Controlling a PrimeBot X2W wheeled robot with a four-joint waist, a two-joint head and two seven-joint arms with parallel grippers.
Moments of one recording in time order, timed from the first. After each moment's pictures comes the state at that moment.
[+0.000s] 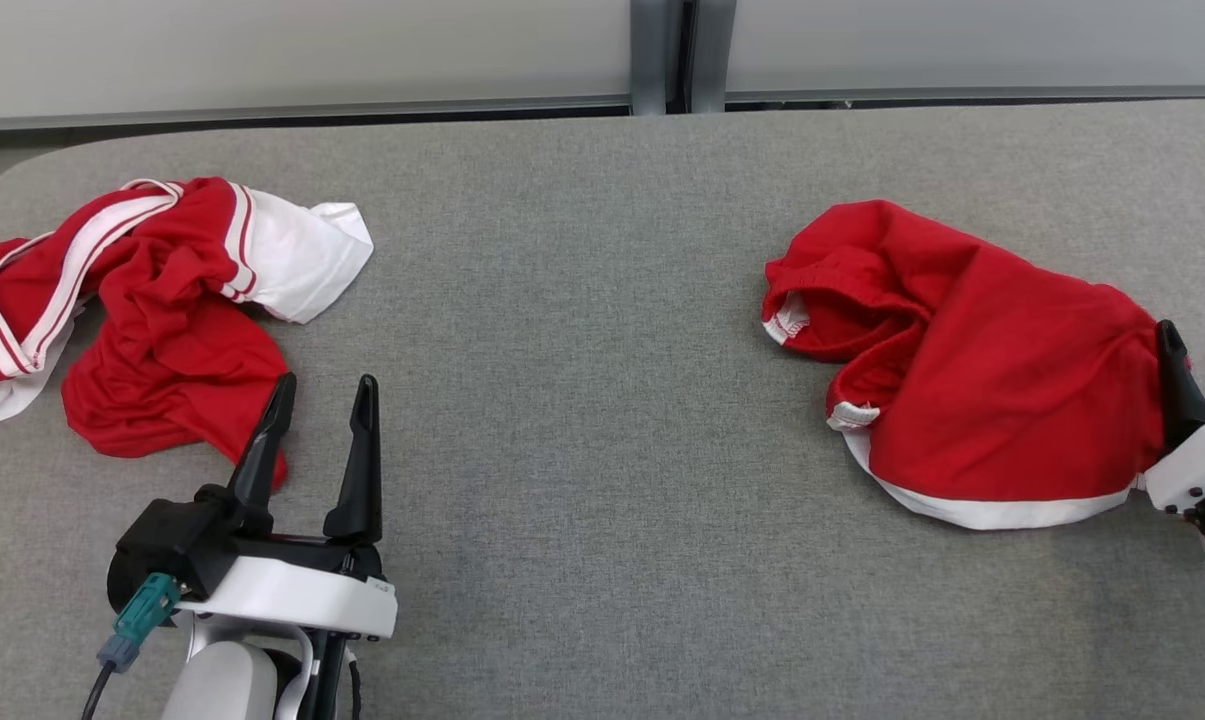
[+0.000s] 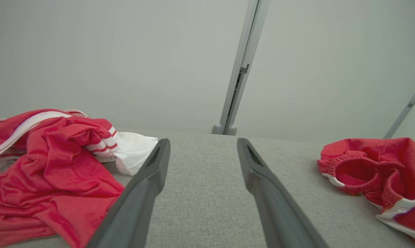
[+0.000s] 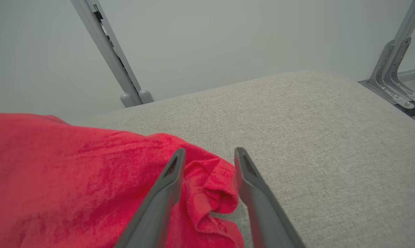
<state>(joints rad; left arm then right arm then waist) -0.15 0.06 -0.08 0.18 -0.30 -0.11 -0.26 -0.53 -0.45 0.33 0.75 0.81 0.13 -0.22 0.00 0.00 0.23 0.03</state>
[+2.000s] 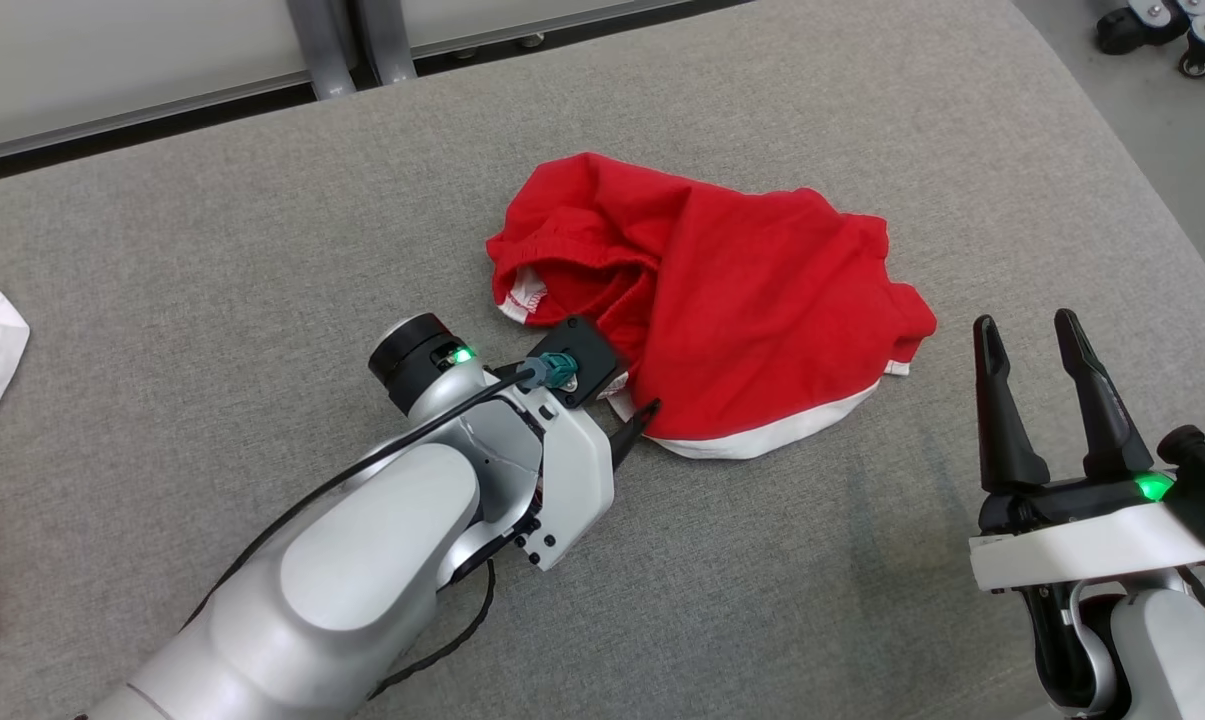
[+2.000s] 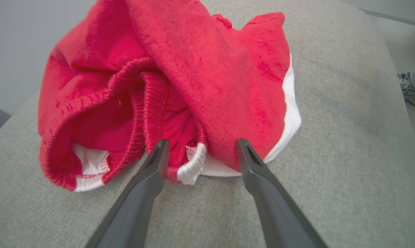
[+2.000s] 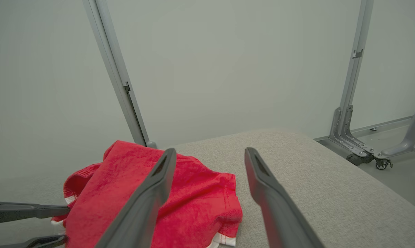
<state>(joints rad) -0.76 0.21 -0.93 0.43 -0.48 -0.13 0.25 -0.21 -0.14 0.13 0.08 0.39 0.13 -0.26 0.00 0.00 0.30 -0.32</state>
